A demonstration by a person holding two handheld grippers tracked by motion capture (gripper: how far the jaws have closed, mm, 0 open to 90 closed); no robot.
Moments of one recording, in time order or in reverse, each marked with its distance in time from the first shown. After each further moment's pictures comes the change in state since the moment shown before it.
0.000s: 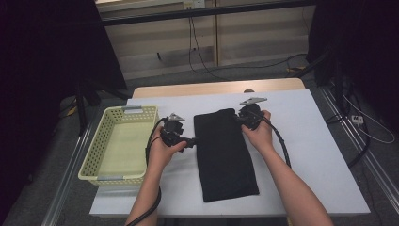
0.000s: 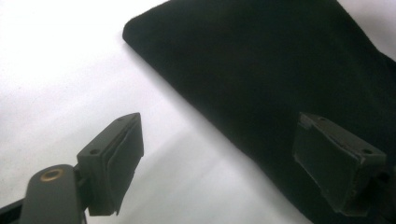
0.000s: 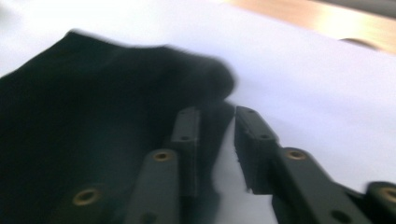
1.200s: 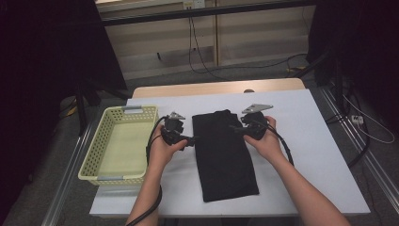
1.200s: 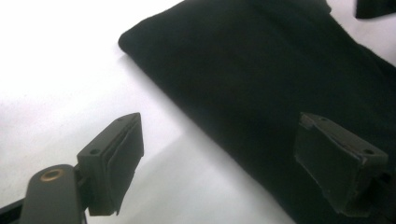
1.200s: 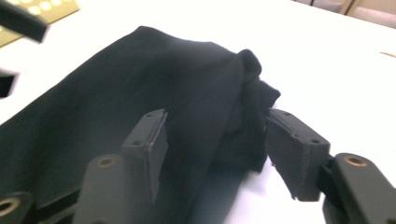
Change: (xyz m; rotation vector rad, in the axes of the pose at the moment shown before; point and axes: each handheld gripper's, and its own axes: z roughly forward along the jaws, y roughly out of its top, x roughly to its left) left arm 0.000 0.004 -0.001 -0.003 0.016 -0.003; right arm 0.020 -0.011 -0.039 -0.034 0.120 -0.072
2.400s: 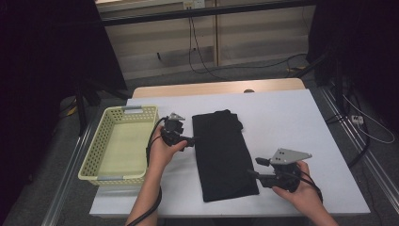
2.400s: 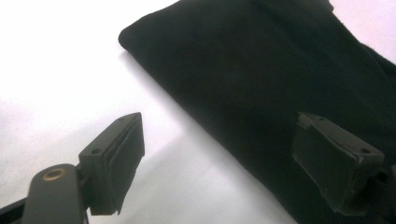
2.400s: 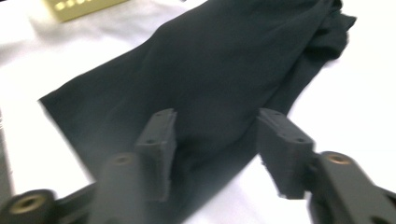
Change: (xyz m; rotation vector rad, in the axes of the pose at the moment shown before) left arm -0.001 -0.002 0.002 -0.003 -0.001 -0.001; right arm 0.046 -0.093 -0.118 -0.054 0.192 -0.097
